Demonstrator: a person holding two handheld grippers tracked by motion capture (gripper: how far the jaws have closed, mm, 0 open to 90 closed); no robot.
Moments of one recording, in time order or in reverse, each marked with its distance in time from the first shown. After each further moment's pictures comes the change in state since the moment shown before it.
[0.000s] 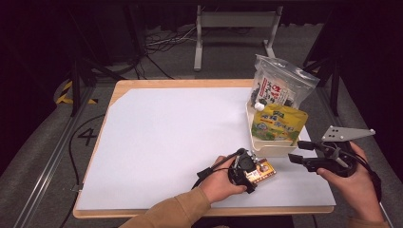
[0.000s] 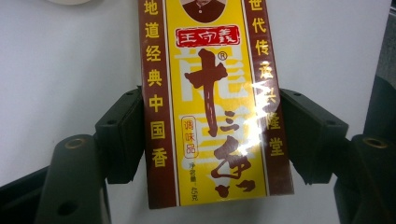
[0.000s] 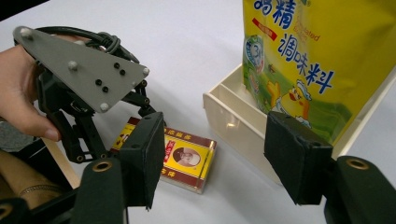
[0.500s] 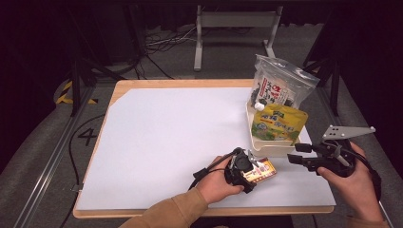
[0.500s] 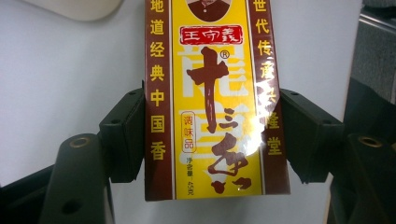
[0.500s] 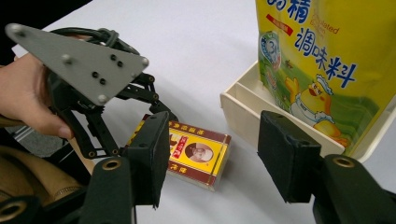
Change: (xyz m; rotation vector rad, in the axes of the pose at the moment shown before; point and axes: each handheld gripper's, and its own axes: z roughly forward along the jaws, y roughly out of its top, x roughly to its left) left arm -0.004 -0.007 -0.020 -0.075 0.014 0.027; right arm 0.001 0.004 -0.002 0.011 0.060 0.089
